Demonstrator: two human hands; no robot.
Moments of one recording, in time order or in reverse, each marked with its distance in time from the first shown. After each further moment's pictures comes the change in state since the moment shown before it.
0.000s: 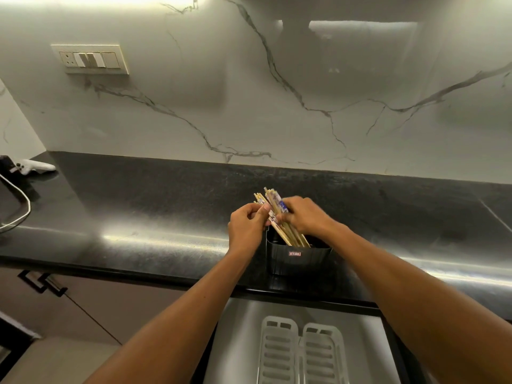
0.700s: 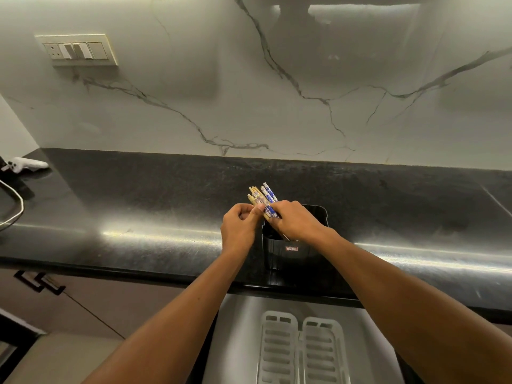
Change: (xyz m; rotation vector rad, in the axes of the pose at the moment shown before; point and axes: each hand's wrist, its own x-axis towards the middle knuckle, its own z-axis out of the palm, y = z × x) left_hand 0.004 -0.018 0.001 0.083 0.076 -0.034; right_hand 0.009 0.011 0.030 -0.051 0.015 -0.033
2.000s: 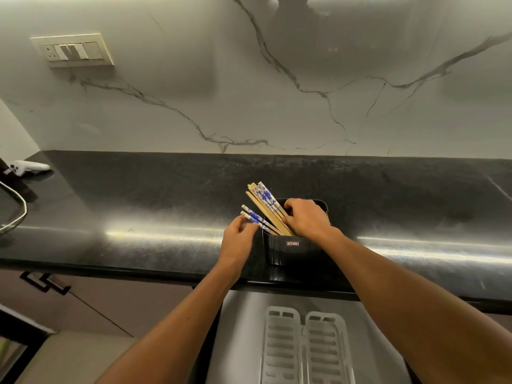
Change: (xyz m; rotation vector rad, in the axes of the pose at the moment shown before) left_hand -0.032 -0.001 -0.011 -0.036 -0.161 -0.150; right_hand -0.002 0.032 0.007 -0.046 0.074 0.175
